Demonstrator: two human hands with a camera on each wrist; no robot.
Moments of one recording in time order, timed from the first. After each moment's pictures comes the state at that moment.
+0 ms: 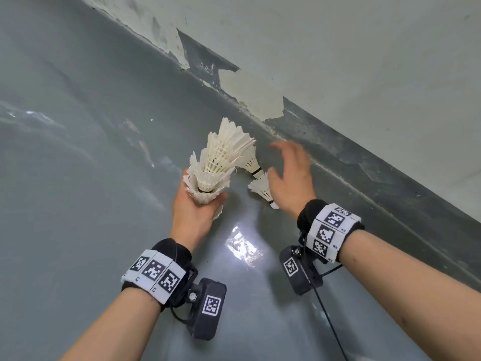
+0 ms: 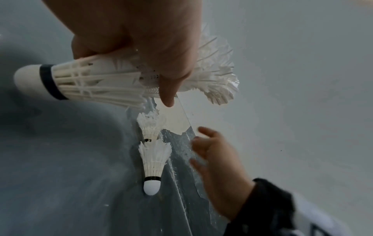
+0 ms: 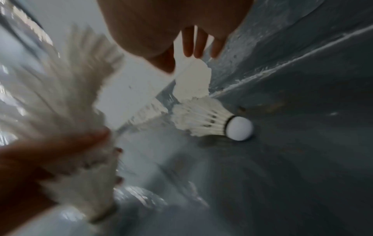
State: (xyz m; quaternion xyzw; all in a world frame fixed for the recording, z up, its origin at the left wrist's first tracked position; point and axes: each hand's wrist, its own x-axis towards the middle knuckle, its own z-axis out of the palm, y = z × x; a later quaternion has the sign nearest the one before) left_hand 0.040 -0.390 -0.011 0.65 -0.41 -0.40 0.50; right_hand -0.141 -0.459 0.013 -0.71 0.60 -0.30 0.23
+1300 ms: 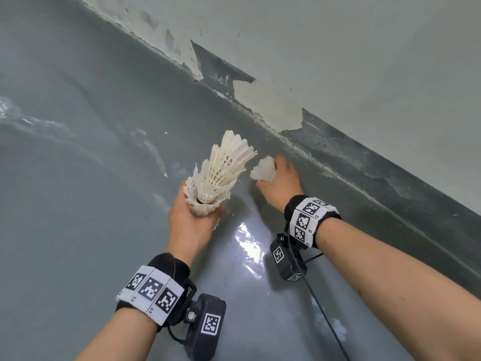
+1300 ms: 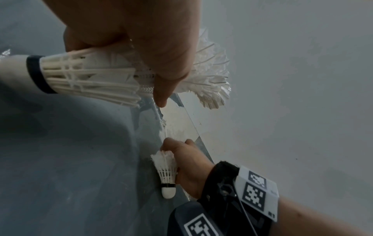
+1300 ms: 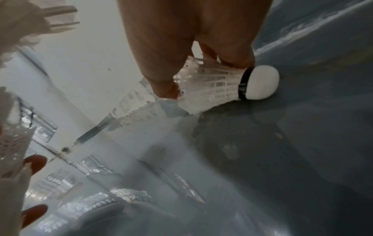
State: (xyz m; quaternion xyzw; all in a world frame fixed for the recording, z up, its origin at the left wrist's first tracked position) left_hand 0.073 -0.402 -0.005 0.67 -0.42 -0.36 0.49; right_hand -0.091 -0.513 -0.028 -0.63 0.68 -0.20 0.33
